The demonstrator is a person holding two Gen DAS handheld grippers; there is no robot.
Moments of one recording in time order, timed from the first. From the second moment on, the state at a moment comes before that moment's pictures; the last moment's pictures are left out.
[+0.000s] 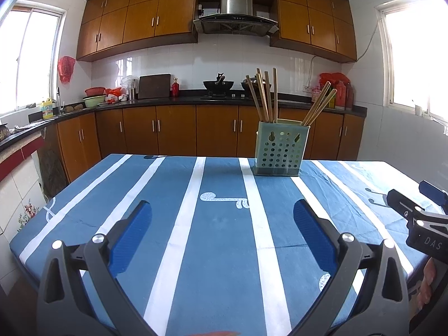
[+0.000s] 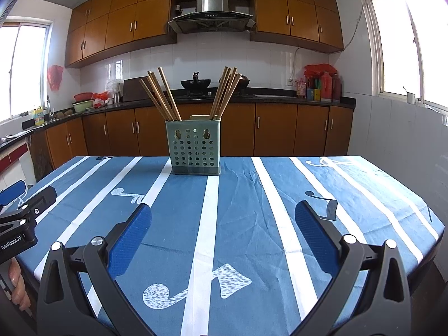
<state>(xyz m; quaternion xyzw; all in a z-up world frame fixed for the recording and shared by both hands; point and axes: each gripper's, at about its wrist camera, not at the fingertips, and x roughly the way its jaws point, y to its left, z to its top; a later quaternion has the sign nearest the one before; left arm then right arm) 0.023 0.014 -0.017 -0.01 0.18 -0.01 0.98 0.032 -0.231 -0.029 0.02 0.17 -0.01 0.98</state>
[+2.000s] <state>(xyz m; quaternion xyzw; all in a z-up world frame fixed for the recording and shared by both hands) 0.026 0.009 -0.023 -0.01 0.19 -0.01 0.98 0.031 -0.234 -0.030 0.03 0.18 -0.01 0.98</state>
